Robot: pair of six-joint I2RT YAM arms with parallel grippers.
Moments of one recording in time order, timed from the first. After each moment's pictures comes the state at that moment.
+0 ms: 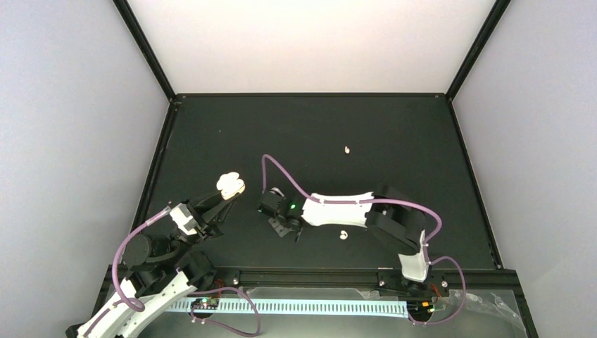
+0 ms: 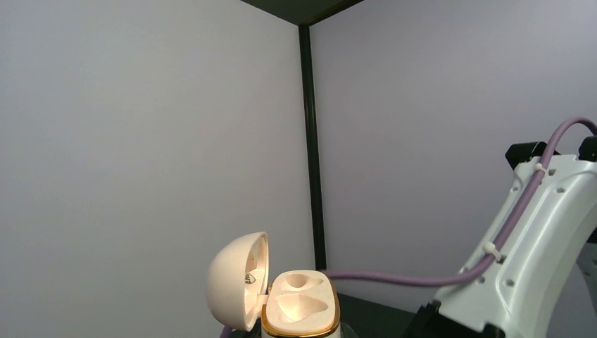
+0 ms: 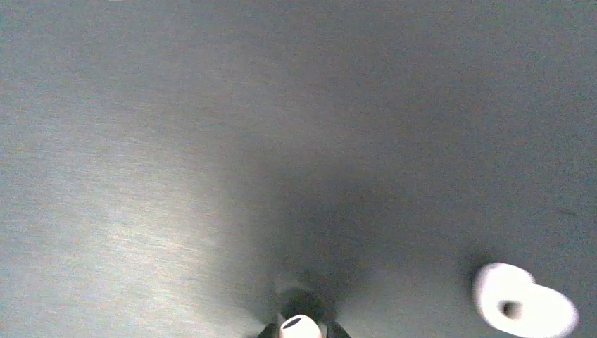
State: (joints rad) left arm -0.84 0.01 0.43 0.04 0.01 0.05; right arm 1.21 1.98 1.32 -0.55 0.20 0.48
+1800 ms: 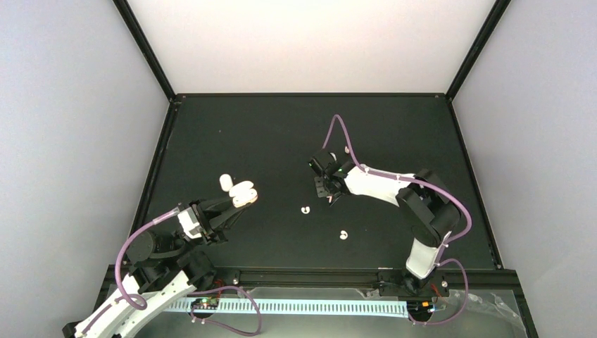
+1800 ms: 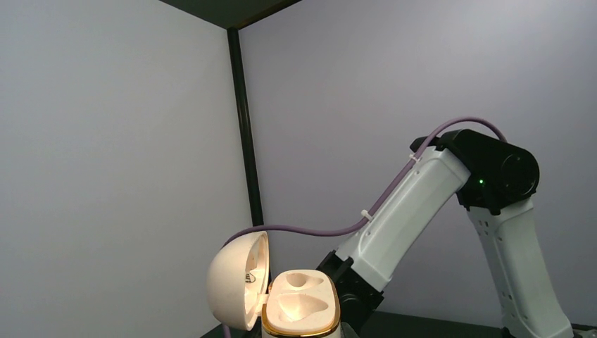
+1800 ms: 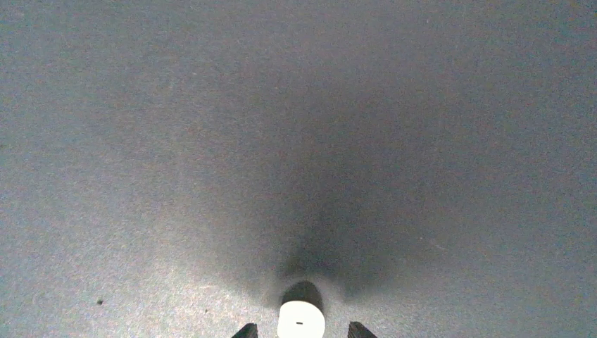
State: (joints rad) left arm -0.84 0.07 0.43 0.11 0.20 0.02; right arm 0.77 1.76 1.08 -0.49 0.24 0.50
